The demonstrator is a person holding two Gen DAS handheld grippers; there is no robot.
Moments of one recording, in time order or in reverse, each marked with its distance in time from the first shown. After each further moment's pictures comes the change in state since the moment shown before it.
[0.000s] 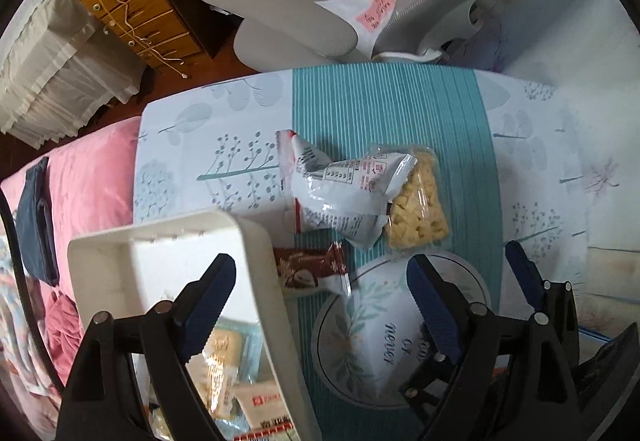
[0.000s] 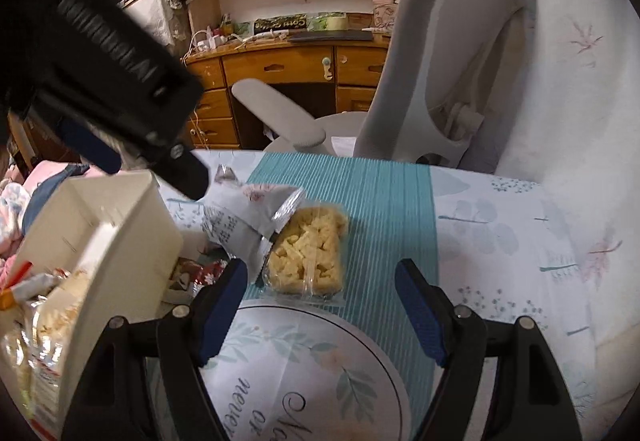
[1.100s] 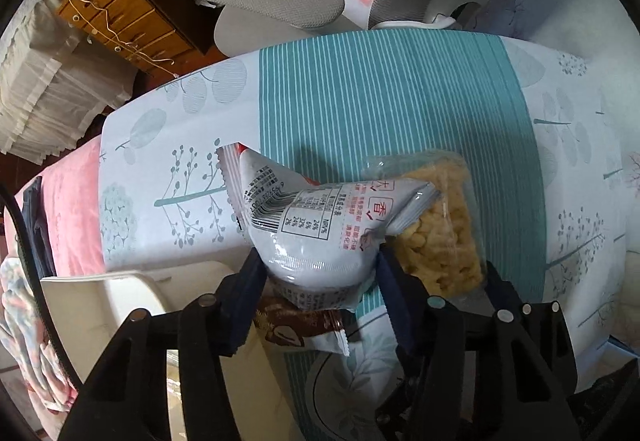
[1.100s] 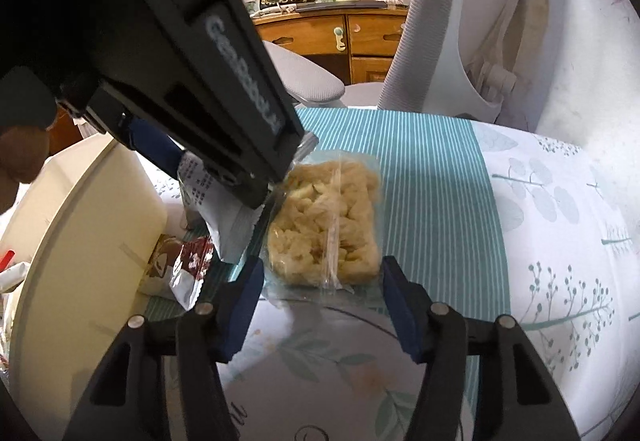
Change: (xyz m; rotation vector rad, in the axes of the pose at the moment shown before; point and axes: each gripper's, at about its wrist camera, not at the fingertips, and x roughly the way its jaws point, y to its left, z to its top) left arm 0.067 -0.020 0.023 0.060 0.035 0.042; right arm 0.060 0.007 -0.023 0.029 0.067 0.059
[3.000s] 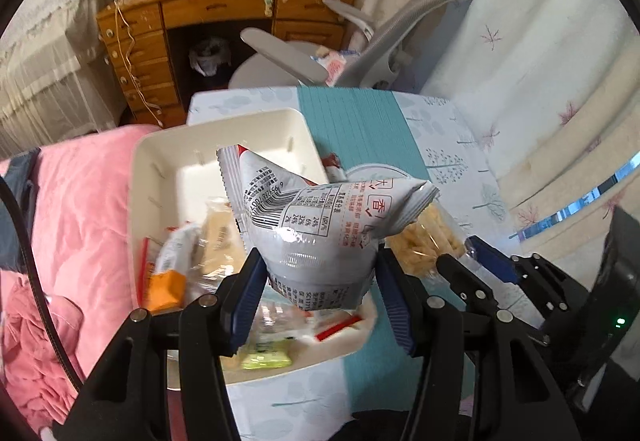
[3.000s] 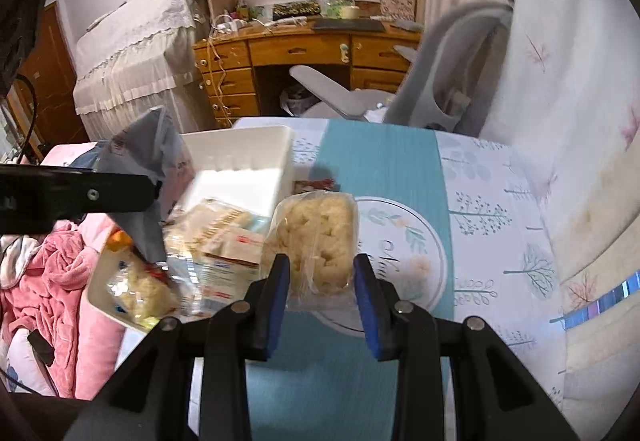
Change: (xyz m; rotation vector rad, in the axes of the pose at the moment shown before) left arm -0.184 0.133 -0.295 -0.031 -0.423 -0.289; right arm -0.235 0.123 -0.035 -0.011 0.030 -0.081
